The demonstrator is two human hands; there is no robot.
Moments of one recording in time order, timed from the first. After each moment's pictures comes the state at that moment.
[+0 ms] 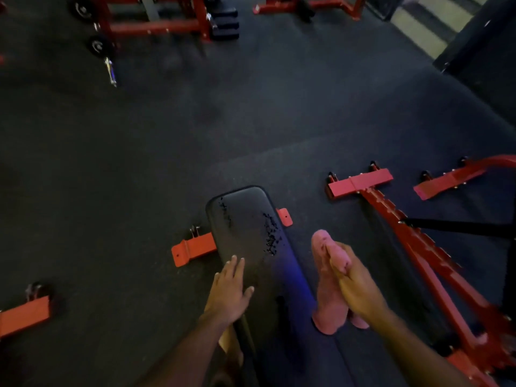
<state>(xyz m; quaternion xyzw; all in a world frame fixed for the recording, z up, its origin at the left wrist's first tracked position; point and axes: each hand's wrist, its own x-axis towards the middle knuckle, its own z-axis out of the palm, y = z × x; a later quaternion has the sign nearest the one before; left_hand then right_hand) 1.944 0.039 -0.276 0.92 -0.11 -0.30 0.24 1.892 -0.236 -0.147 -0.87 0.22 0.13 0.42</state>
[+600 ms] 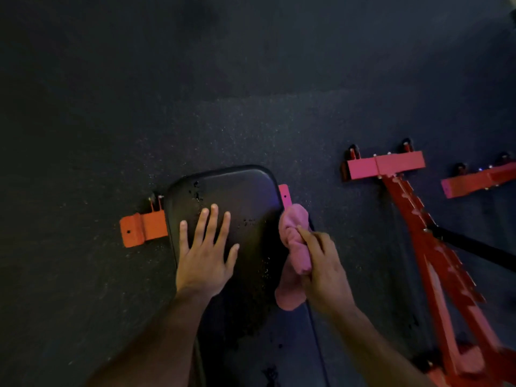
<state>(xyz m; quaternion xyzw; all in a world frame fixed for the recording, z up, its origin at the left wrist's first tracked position) 2.116 -0.014 -0.501 0.98 -0.11 -0.13 0.13 2.087 -0.254 -0.396 -0.97 0.04 0.16 0.20</state>
